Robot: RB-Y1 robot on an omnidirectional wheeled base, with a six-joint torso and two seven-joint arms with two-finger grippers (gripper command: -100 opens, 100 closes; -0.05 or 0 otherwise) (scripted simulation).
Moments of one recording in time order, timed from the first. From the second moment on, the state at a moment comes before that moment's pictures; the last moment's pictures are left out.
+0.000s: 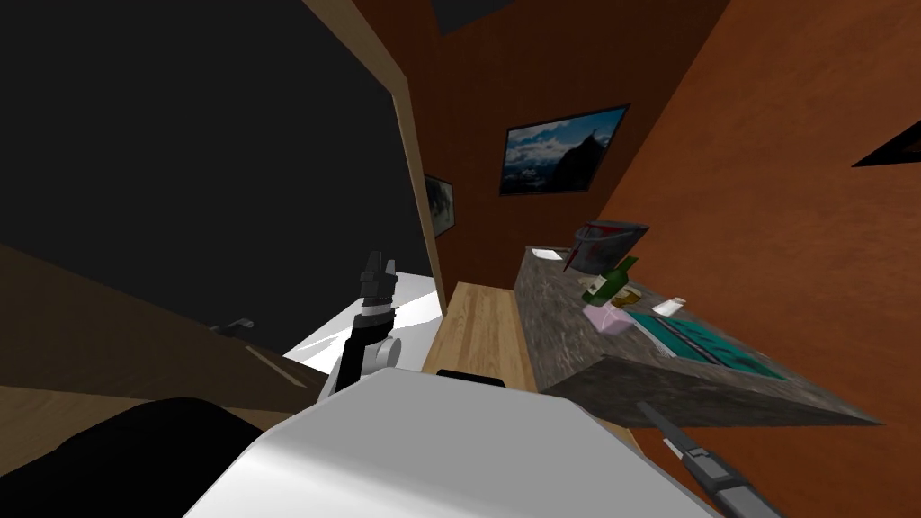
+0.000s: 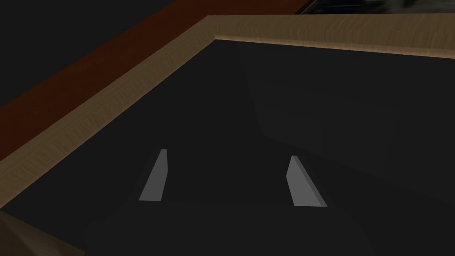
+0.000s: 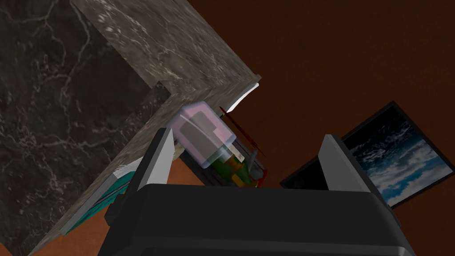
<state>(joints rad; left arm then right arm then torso) 0.48 -0.03 0.03 -2.39 -0.02 -0.41 -0.10 1.39 -0.78 -0.24 -2.06 -0.17 -0.45 0.06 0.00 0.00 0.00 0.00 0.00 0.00</state>
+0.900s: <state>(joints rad) 0.48 -0.03 0.03 -2.39 -0.02 -0.41 -0.10 1.64 -1.00 -0.36 -1.95 -0.20 -0.48 0.06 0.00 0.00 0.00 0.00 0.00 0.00</state>
